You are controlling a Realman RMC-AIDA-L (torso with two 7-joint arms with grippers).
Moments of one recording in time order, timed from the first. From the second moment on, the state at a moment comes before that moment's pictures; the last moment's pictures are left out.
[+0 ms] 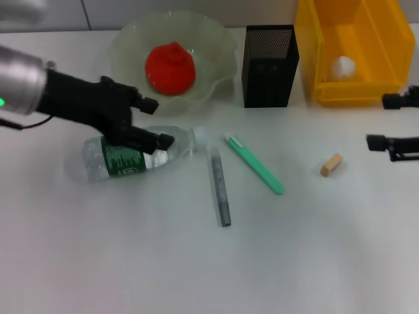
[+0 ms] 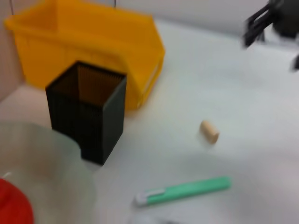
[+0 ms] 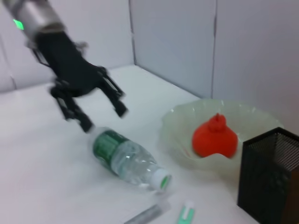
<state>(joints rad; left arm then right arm) -0.67 -2.07 0.92 1.12 2.29 1.68 -1.82 0.31 2.07 -0.72 -1.31 -2.02 -1.75 1.61</state>
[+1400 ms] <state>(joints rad) -0.85 -2.08 1.63 0.95 2.54 1.14 -2.17 0.25 2.08 -0.58 -1.27 -2.05 -1.84 1.58</state>
